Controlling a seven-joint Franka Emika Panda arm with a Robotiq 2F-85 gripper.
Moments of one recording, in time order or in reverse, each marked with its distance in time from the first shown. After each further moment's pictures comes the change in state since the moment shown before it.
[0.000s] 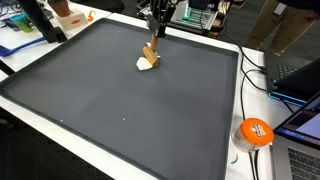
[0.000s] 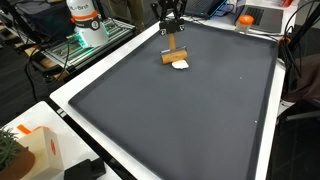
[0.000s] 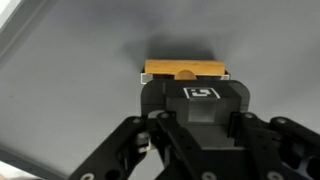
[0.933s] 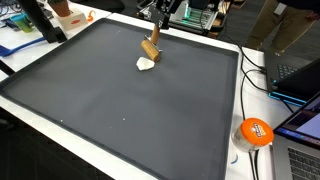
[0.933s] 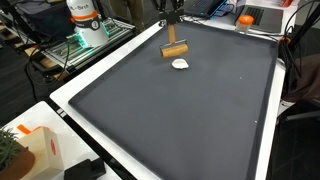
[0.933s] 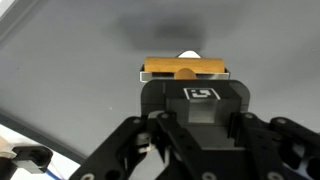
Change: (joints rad) arm 0.003 0.119 0.041 -0.057 -0.003 -0.001 -0.003
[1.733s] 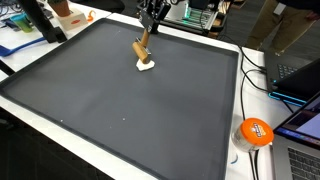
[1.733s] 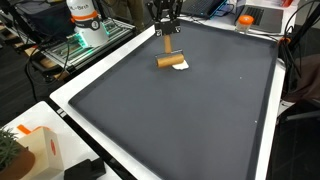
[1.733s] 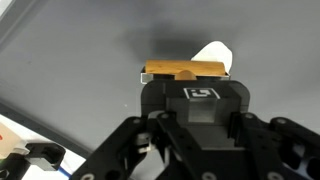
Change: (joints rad) arm -0.005 -0.036 -0.065 -0.030 -0.078 0.001 0.027
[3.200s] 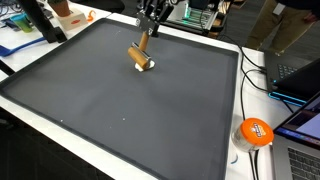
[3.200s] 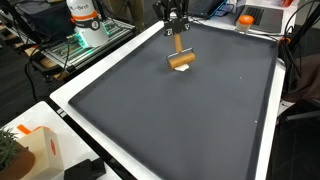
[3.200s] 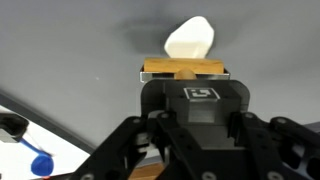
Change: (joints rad) arm -0.008 -0.047 0.066 -0.025 -0.183 0.001 0.007
